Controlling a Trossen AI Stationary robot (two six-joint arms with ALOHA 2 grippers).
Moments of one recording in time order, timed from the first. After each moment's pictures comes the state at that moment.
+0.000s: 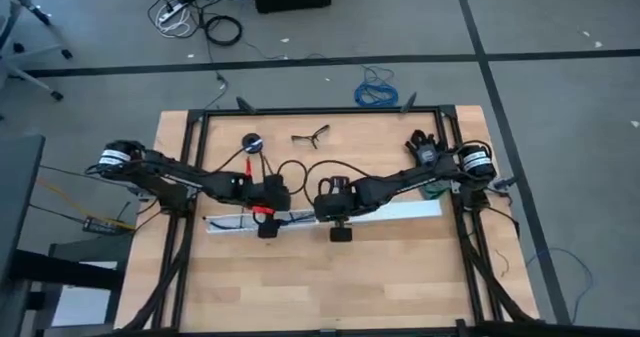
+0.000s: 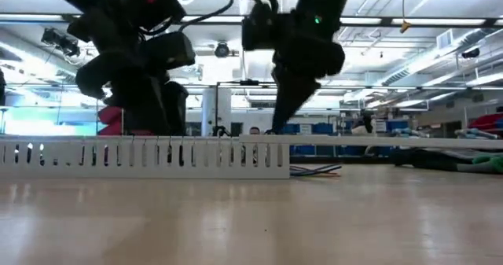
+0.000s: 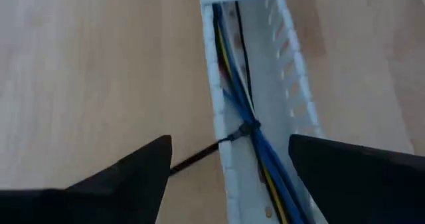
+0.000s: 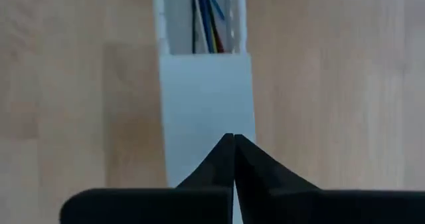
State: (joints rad) left arm -0.09 1.43 0.69 -0.18 -0.04 0.02; right arm 0.17 1.93 1.42 -0.64 0.23 0.11
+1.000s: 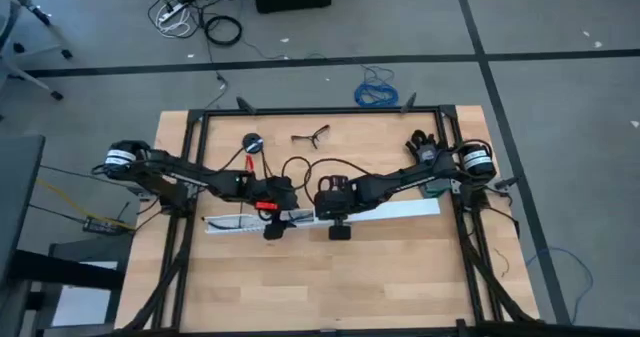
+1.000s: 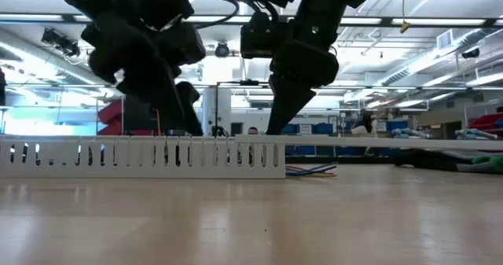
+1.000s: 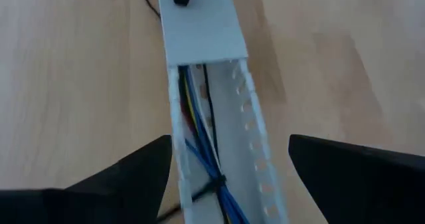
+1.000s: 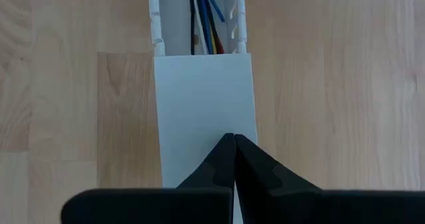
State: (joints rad) left arm -0.05 1.49 0.69 -0.02 0.12 -0.03; right arm 0.14 1.93 1.39 -0.58 0.20 0.09
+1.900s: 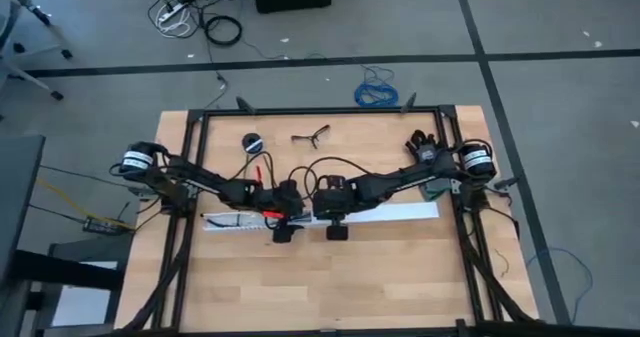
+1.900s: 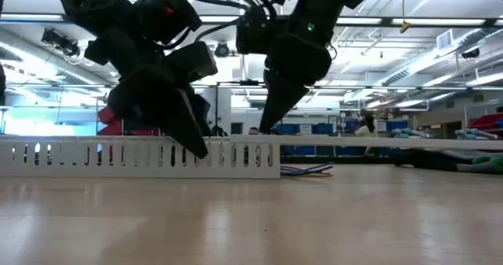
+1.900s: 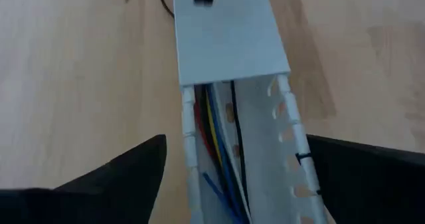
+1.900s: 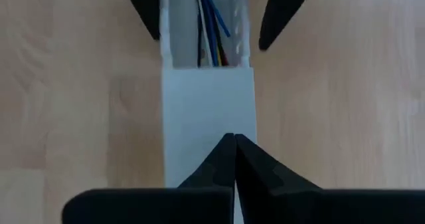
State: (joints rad) left arm -0.10 1.63 0.69 0.12 -0.04 0.00; right arm 0.15 1.91 1.39 -0.53 0.19 0.08
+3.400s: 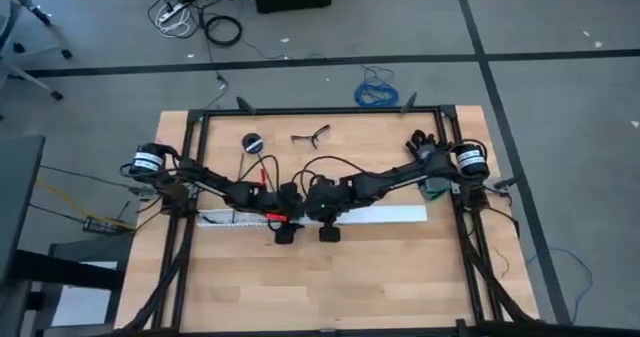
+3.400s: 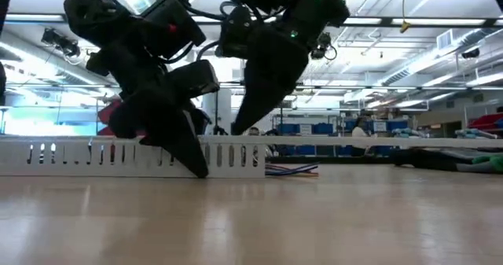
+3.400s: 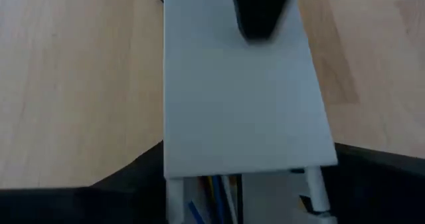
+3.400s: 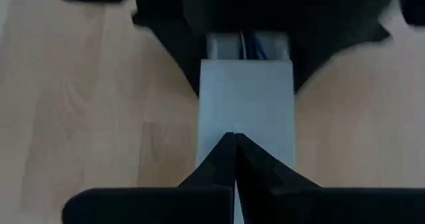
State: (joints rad) left arm -0.10 1.71 0.69 0.17 -0.04 -0.03; right arm 0.11 1.98 1.39 -0.33 0.01 0.05
